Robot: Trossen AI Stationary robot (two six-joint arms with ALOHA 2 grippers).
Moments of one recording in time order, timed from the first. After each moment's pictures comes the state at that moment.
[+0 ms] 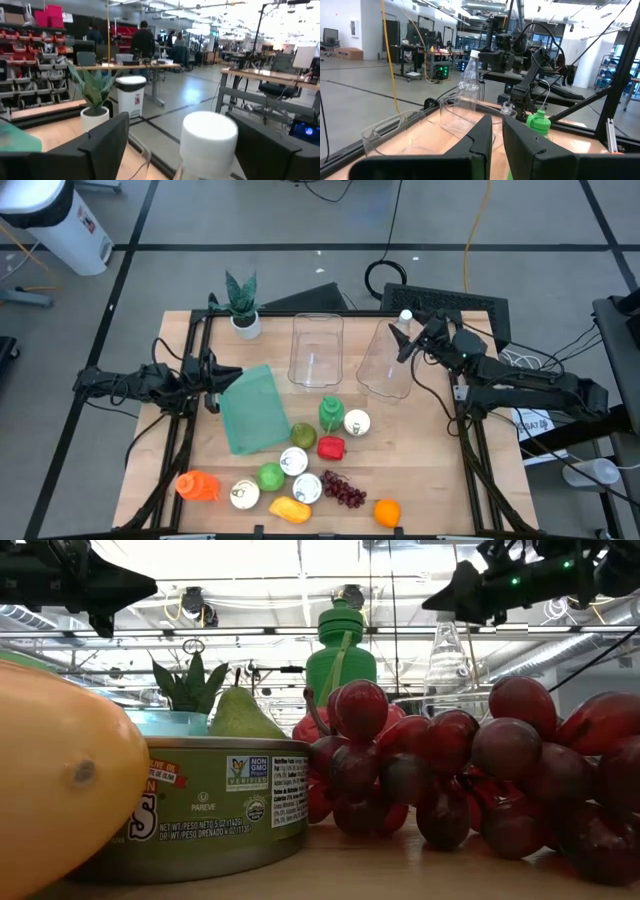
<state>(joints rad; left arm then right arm) -0.15 0.11 0.18 0.07 -0.37 -0.11 -0.40 0.76 0.41 0.47 0.34 -0.10</state>
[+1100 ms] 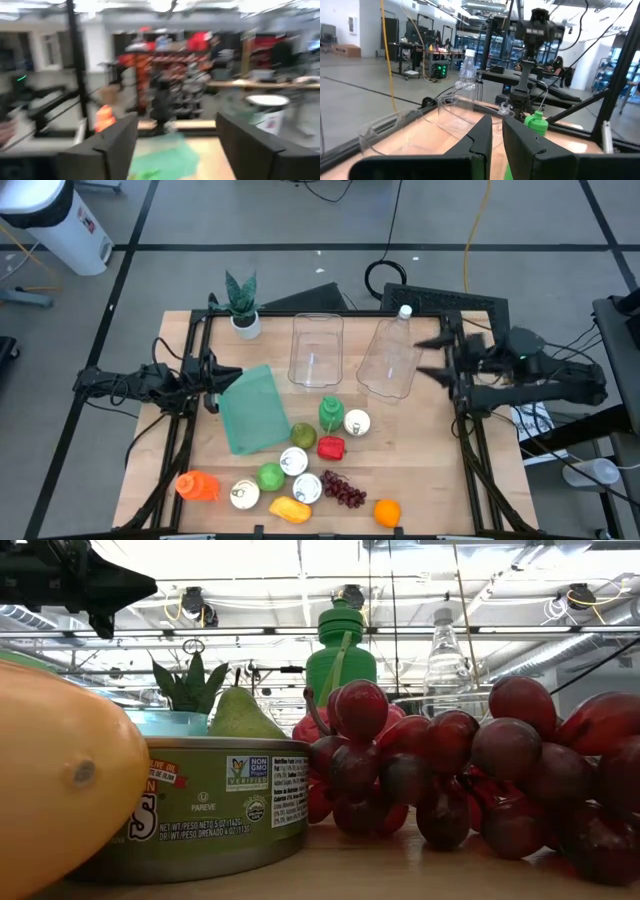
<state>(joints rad) -0.15 0.11 0.18 0.07 -0.36 -0.15 -0.02 0.55 0.76 -0.12 -0.06 0.01</state>
